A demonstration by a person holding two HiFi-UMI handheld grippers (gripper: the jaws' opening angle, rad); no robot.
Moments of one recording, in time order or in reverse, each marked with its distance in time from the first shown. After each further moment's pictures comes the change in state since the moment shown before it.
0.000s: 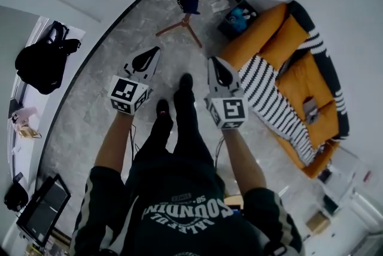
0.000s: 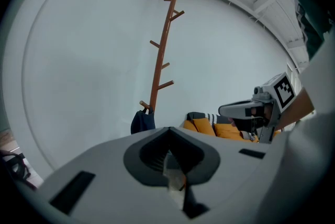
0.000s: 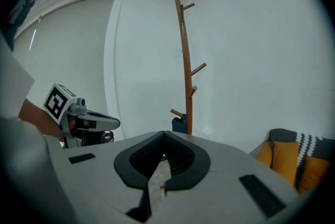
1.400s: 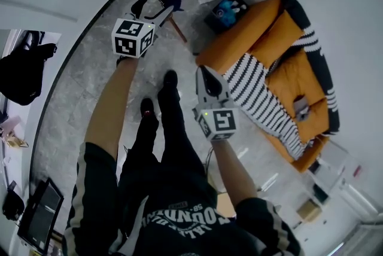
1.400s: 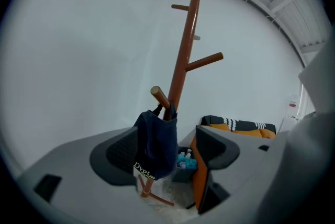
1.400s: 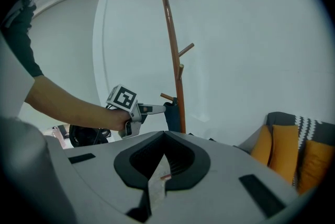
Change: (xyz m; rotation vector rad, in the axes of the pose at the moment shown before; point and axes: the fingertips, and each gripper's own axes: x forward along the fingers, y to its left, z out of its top) left arm 0.201 0.089 0.007 -0.088 -0.001 0.043; right arm 0.021 -0.030 -0.044 0.055 0.086 -0.013
